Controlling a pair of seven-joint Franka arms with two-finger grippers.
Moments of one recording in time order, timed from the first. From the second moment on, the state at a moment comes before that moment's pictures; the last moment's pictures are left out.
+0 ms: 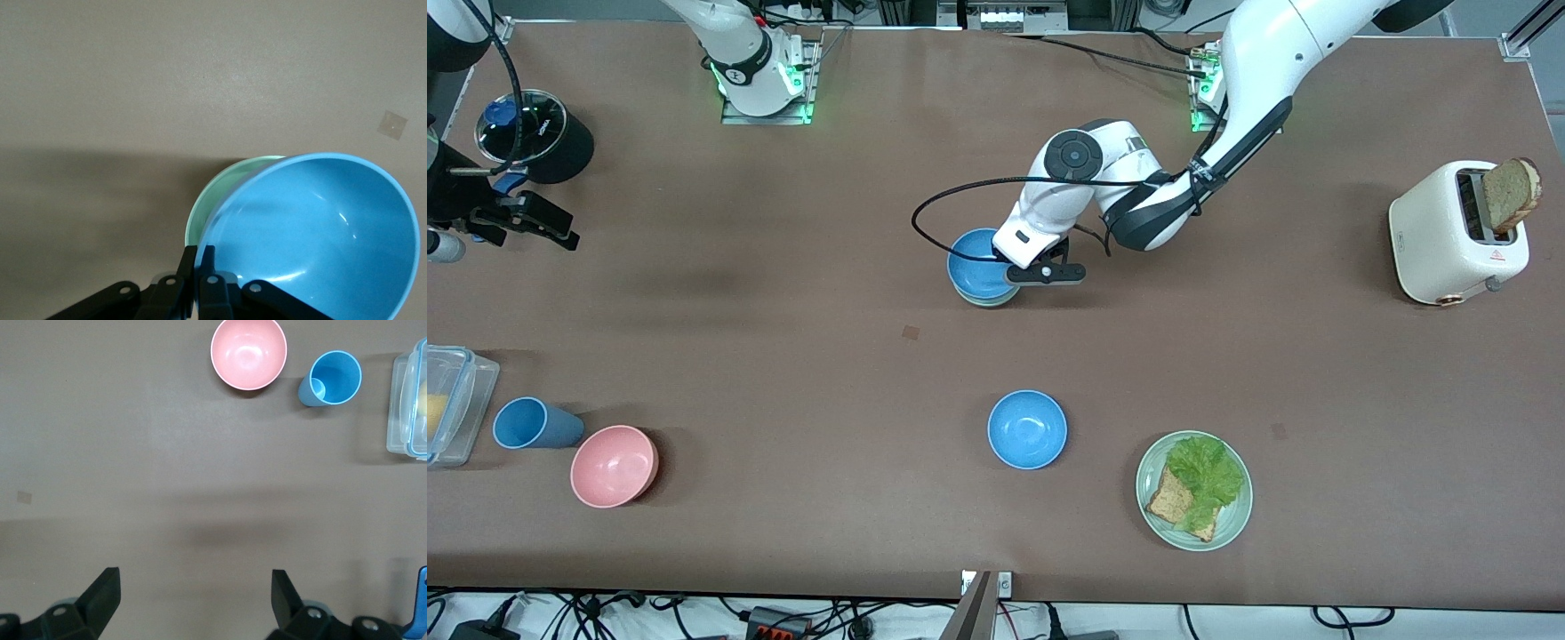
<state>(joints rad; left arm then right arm) -0.02 0.65 -0.83 -1.87 0.44 2.37 -1.15 -0.02 -0.02 -0.04 -1.75 -0.01 1.75 -0.02</state>
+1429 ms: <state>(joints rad) 0.04 0.63 -0.86 -1.84 0.44 2.36 -1.30 -0.02 -0.02 -0.04 -1.75 -0.01 1.72 -0.02</state>
